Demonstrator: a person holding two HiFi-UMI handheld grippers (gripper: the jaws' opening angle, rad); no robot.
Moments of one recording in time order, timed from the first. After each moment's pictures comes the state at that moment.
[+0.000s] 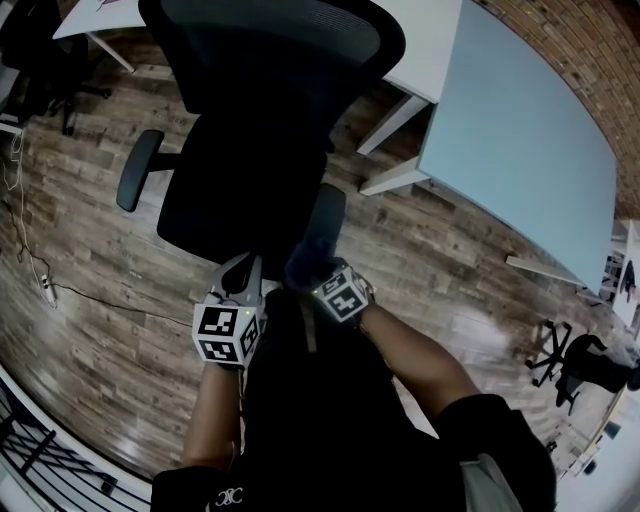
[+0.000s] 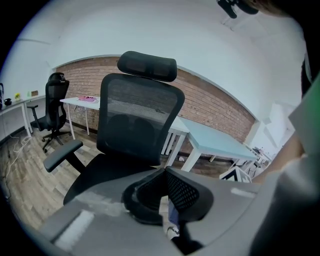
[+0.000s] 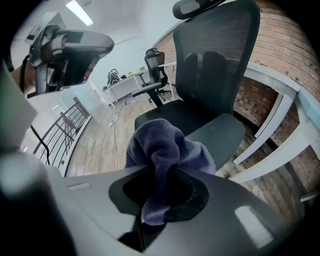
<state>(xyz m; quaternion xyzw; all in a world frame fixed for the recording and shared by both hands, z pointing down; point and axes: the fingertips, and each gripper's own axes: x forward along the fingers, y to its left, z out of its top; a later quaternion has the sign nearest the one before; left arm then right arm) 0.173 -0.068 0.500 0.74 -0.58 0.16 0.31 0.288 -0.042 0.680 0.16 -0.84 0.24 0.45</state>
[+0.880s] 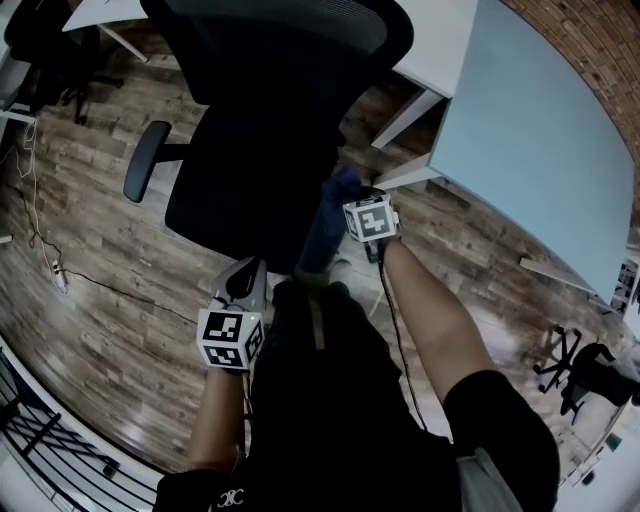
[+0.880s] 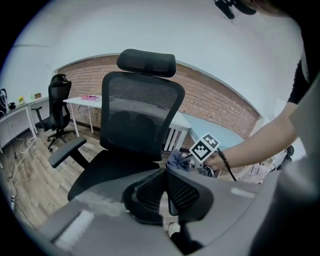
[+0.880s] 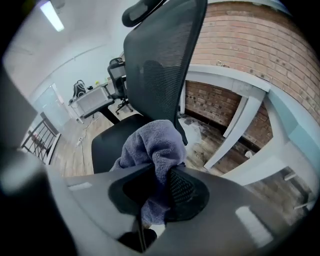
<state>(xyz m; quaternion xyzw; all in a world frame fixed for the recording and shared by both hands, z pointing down) 0.183 -0.055 0.507 0.72 -0.59 0.18 0.32 0.328 -0.237 0.688 0.33 -0.80 0.25 0.43</state>
